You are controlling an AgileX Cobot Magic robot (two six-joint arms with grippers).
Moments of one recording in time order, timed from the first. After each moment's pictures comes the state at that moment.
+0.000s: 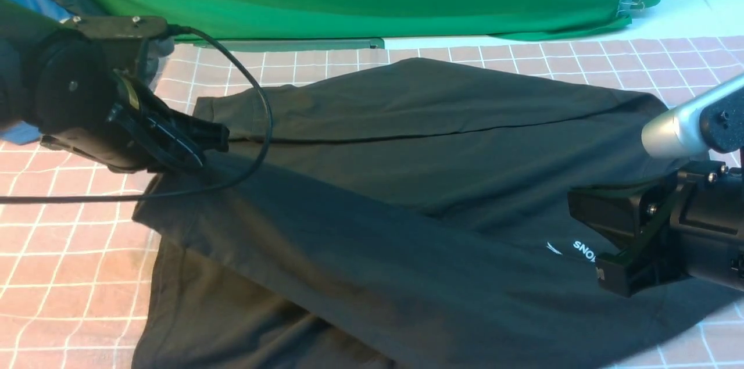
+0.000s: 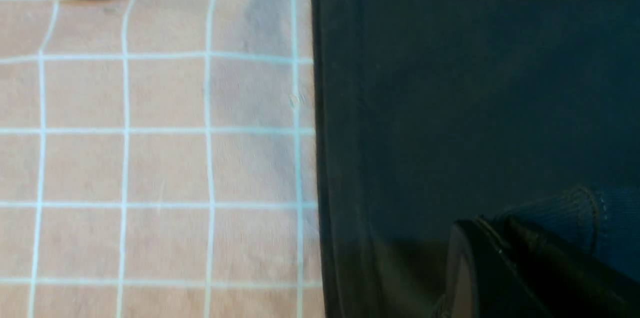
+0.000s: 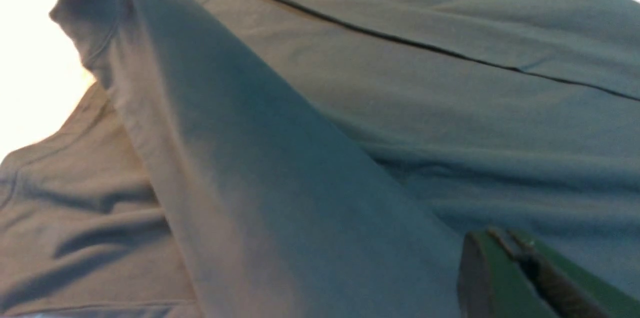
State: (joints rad) right arm 0.60 0.95 -0.62 0.04 0.27 0.13; left arm -0.21 1.47 -1.03 0.28 0.68 -0.38
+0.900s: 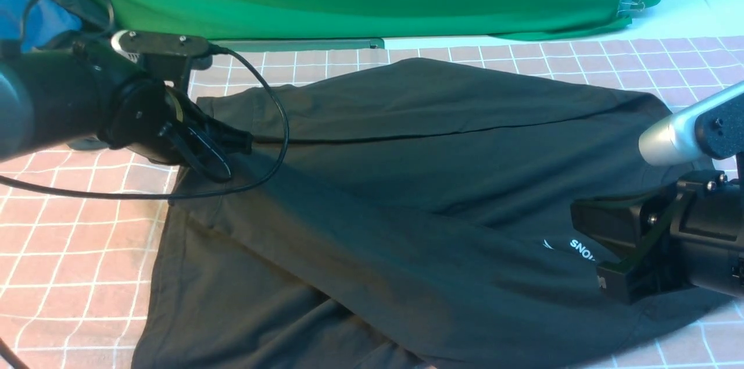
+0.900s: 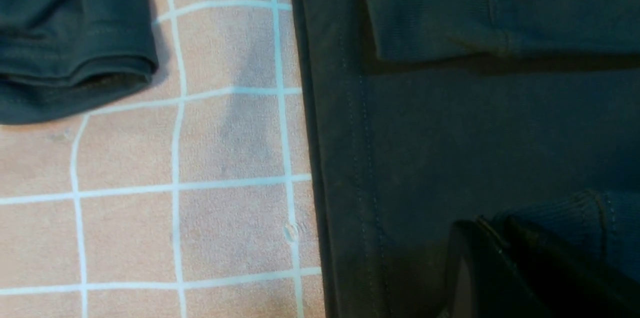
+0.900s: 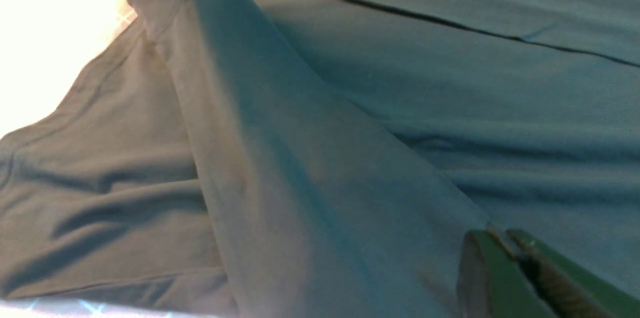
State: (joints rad) right arm 0.60 0.95 -0.62 0.04 0.31 0.14; left arm -0.19 1.69 -1.05 0.44 0.44 -0.44
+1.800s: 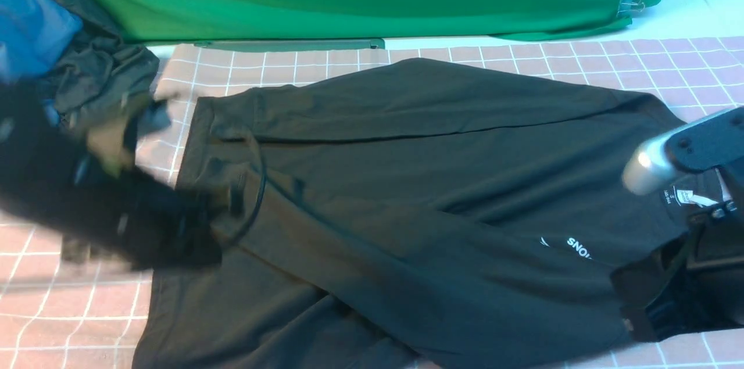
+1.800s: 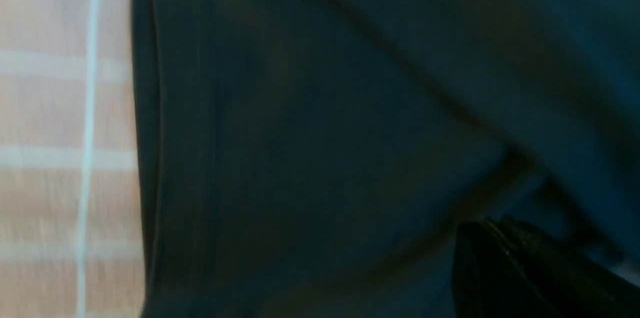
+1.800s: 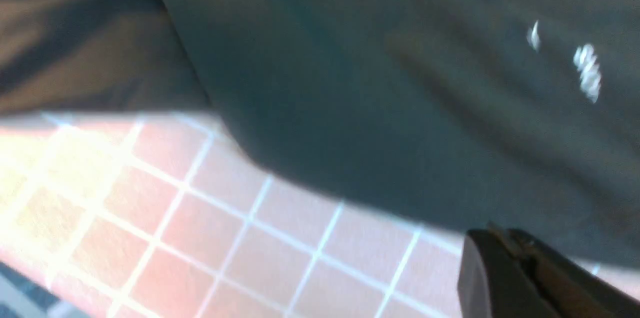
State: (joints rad) right arm 0.60 1.04 -0.77 0.04 0.83 0.19; left arm -0.19 1.22 -0.75 -0.28 0.83 -0.21
